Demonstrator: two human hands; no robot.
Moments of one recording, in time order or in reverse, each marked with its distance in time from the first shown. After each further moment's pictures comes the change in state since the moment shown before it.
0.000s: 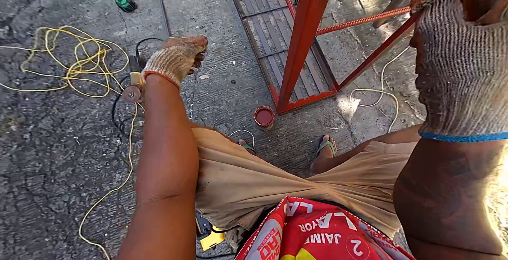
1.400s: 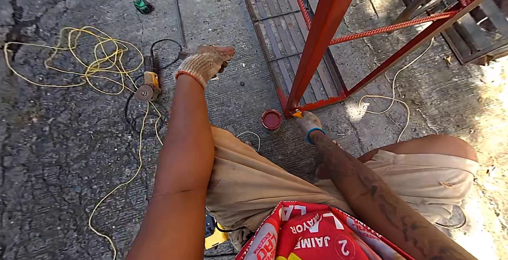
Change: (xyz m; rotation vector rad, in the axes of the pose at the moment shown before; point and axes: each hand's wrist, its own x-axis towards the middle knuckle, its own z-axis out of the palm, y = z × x) left_hand 0.018 0.005 0.018 0.154 -0.075 0.030; right_hand -0.118 0.084 0.325 -0.099 -0.915 0.506
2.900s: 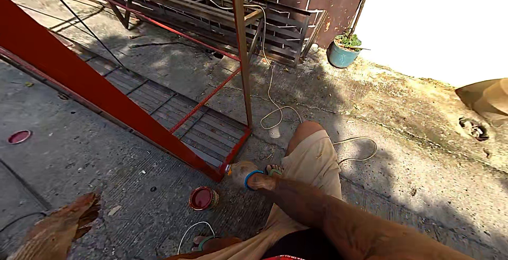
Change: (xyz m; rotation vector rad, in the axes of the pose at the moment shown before) left_hand -0.018 0.011 0.011 -0.038 -0.101 -0.012; right_hand -0.096 0.036 -0.091 -0.031 -0.067 -0.111
